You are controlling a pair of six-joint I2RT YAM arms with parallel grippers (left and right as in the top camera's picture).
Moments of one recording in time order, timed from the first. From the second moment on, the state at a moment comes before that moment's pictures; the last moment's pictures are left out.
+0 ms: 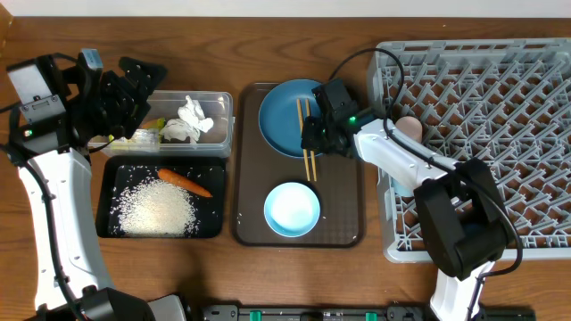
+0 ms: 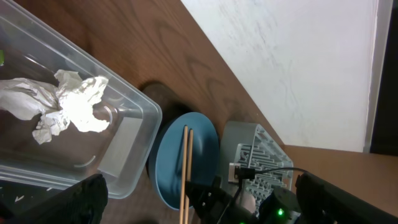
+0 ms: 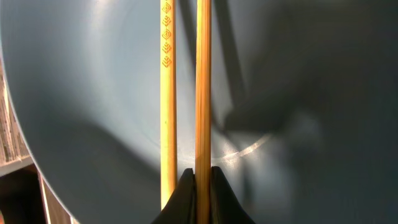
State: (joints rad) left arm 0.37 1.45 1.35 -0.74 0.76 -0.62; right arm 0.51 1.99 1.33 -0.44 -0.18 0.66
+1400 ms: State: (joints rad) left arm 0.37 1.45 1.35 -0.74 0.76 -0.62; right arm -0.06 1.52 1.35 -0.90 0.15 -0.16
